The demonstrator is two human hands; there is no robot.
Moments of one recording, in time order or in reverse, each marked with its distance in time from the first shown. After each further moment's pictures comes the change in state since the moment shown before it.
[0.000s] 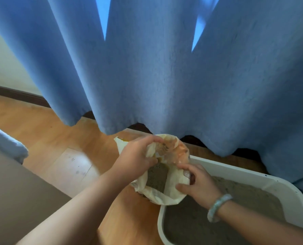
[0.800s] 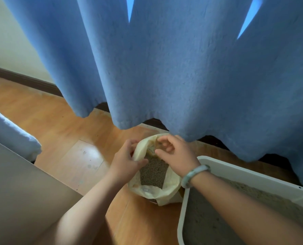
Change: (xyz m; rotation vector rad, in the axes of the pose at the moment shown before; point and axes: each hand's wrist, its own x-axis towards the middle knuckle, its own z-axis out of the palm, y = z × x) left_hand -0.008 -0.100 0.000 -0.379 0.149 -0.437; right_hand 0.084 -0.073 0.063 -0.122 0.060 -0.253
